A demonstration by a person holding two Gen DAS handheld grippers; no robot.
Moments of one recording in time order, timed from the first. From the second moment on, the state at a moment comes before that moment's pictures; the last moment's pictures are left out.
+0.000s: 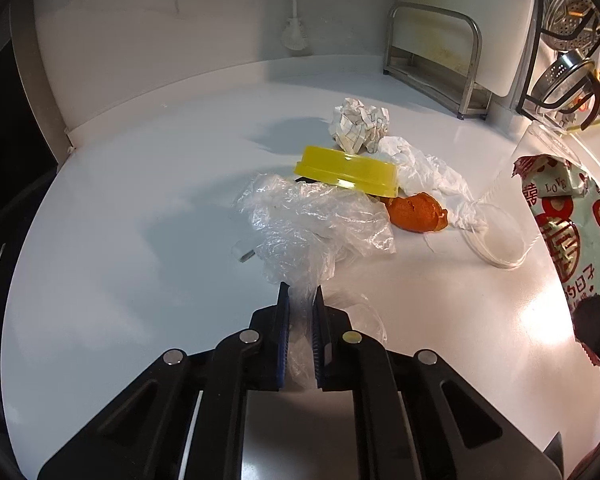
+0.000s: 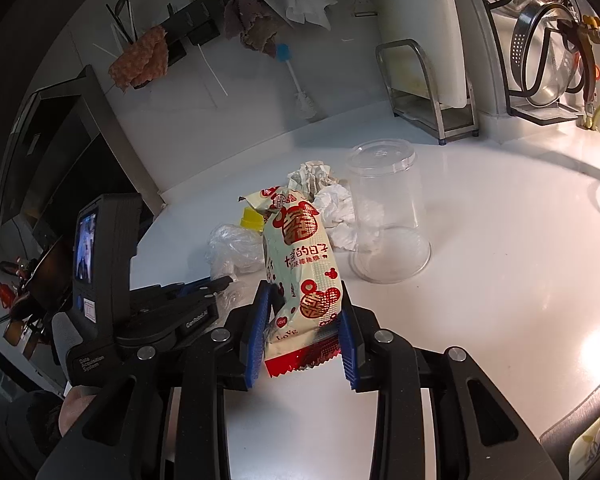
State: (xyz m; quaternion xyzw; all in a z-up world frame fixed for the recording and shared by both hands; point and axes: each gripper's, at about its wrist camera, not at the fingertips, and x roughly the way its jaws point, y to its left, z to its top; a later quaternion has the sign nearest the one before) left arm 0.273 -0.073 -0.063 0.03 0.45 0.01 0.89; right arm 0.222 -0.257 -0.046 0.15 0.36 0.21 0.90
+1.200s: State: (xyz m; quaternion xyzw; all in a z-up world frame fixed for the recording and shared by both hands) left arm 0.031 -0.059 -0.032 0.08 0.36 -0.09 0.93; right arm -0.026 -0.240 -0.077 0.17 0.36 0.04 0.92
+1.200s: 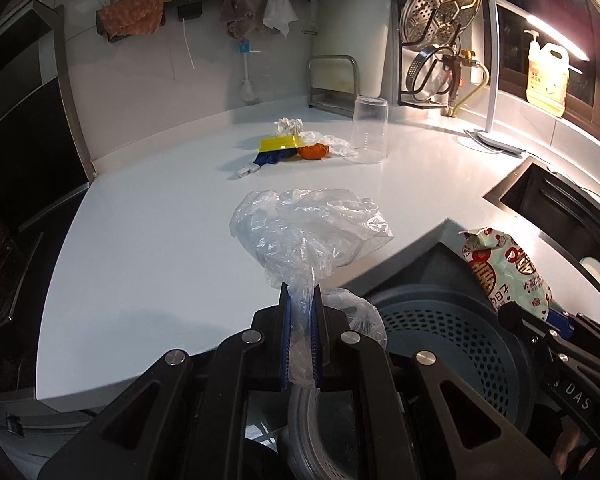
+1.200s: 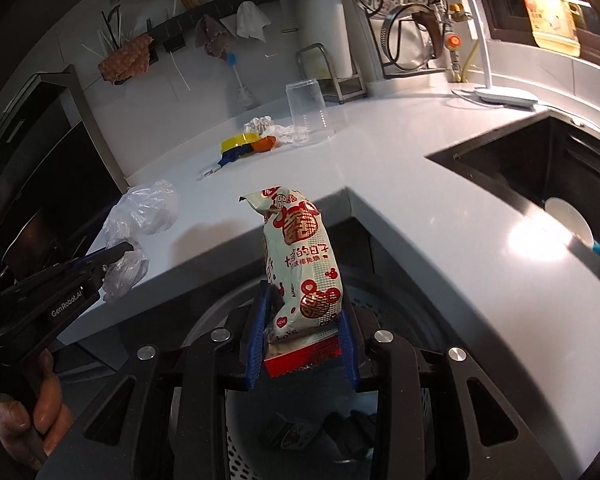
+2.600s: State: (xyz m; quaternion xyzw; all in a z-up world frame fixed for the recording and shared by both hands) left arm -0.012 -0.071 -0.085 0.08 0.43 -0.15 0.88; right arm -0.084 -0.226 -0.107 0.18 0.39 0.01 0.90
